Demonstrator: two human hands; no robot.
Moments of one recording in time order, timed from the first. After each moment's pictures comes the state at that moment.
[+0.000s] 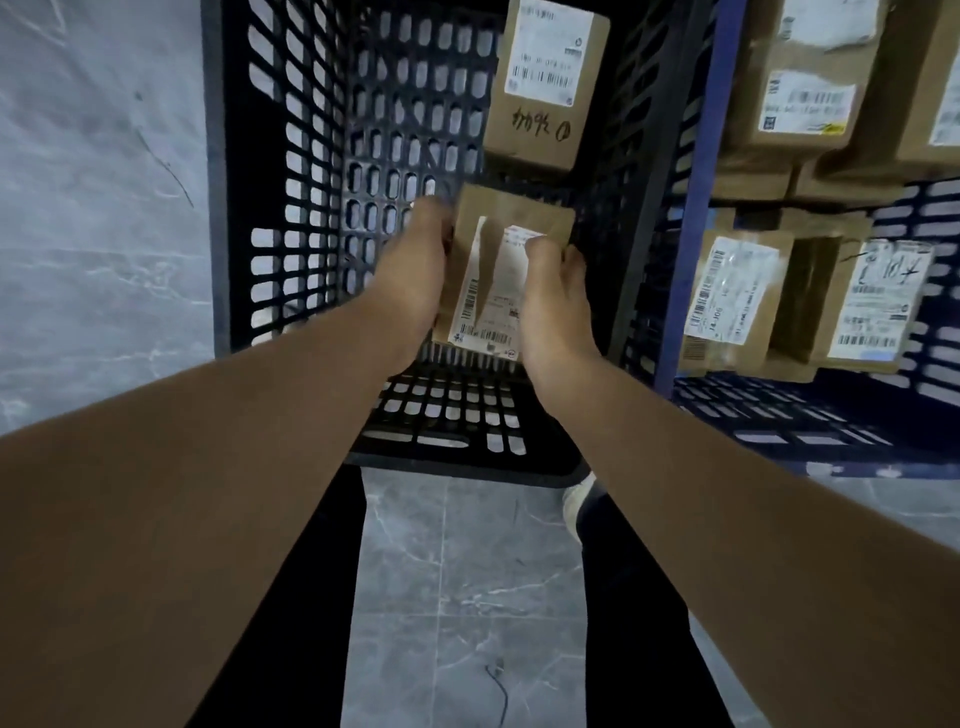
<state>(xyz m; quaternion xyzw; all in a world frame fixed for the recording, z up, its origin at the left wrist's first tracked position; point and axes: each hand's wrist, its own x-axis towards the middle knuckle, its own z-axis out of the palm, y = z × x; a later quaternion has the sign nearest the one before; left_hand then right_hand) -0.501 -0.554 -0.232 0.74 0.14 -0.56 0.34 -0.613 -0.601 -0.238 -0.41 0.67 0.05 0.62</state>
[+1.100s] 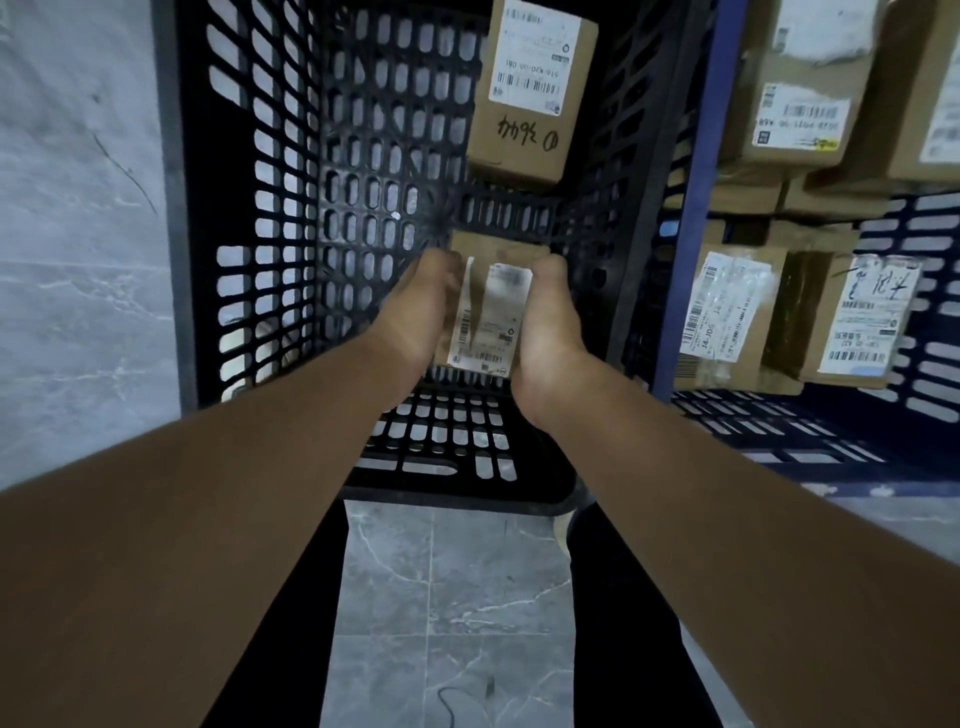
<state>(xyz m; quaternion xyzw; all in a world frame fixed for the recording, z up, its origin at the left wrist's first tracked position) -0.515 -0.549 -0.258 0.73 0.11 -0.60 0.30 -0.611 -0.607 -0.283 -0.23 0.74 0.07 0.62</state>
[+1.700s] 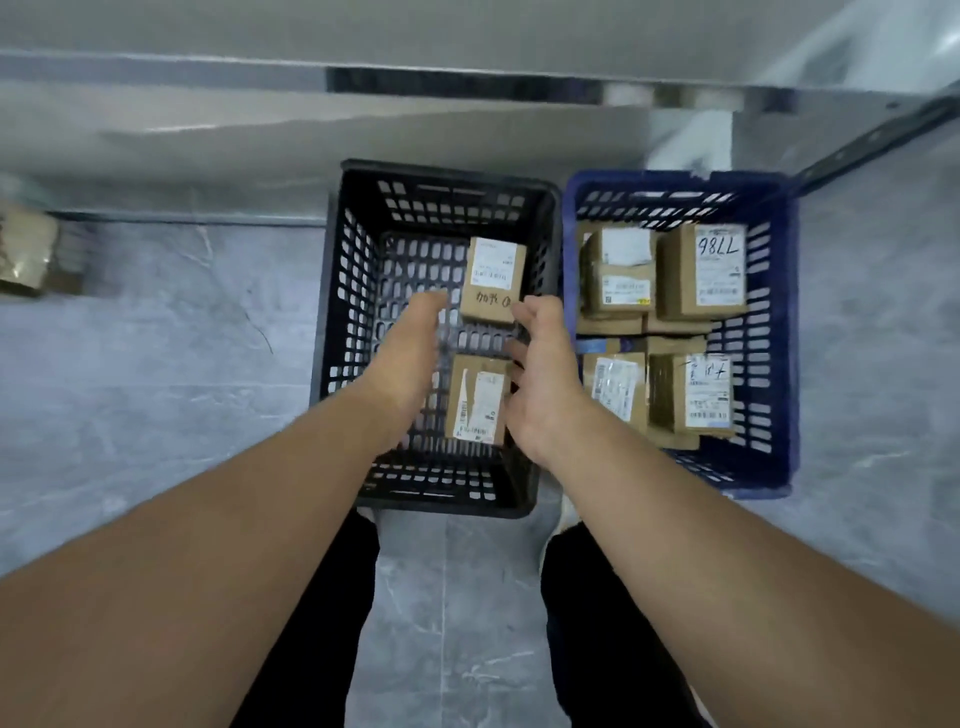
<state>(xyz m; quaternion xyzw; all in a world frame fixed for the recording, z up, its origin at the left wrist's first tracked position) -0.490 -0.588 0.010 0.75 0.01 -0.56 0.35 -0.588 -0.655 -0.010 -0.23 0.66 0.00 0.71</state>
